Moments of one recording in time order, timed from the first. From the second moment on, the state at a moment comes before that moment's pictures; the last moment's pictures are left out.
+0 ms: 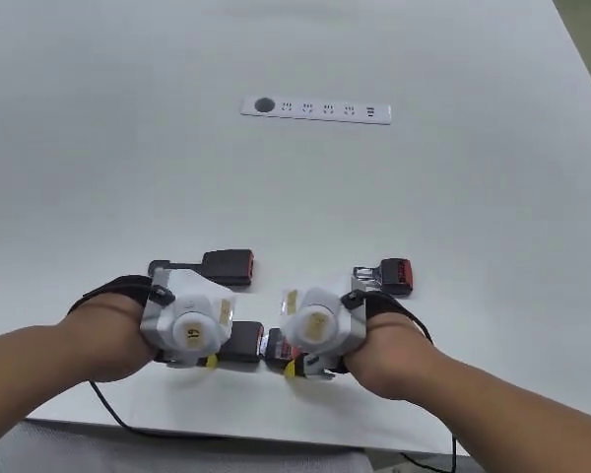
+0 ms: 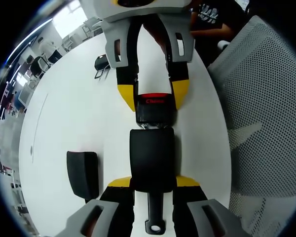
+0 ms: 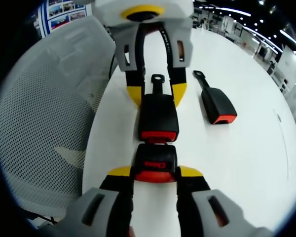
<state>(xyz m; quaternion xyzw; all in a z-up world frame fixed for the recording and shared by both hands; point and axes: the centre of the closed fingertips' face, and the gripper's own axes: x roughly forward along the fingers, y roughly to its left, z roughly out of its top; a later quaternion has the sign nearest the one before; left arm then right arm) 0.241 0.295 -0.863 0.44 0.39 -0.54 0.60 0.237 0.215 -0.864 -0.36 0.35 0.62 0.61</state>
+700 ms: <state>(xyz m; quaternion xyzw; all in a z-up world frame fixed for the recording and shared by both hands) 0.243 0.300 -0.862 0.44 0.39 -0.55 0.59 0.239 0.214 -0.863 -0.34 0.33 0.62 0.63</state>
